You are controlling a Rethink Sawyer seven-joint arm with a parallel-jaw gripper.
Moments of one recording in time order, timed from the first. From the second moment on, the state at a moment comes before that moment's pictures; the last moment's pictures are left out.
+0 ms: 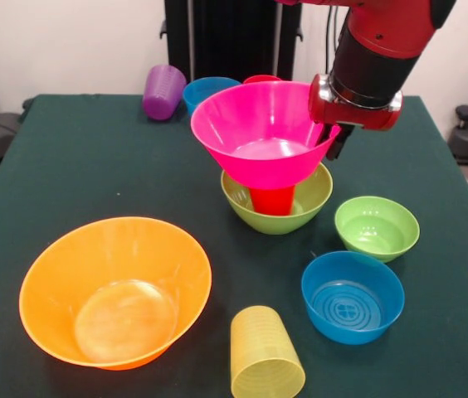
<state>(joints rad) -0.06 -0.54 0.07 1.42 -0.27 0.90 1.96</state>
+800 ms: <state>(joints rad) -0.06 -0.53 0.07 1.42 -0.27 0.87 1.96</state>
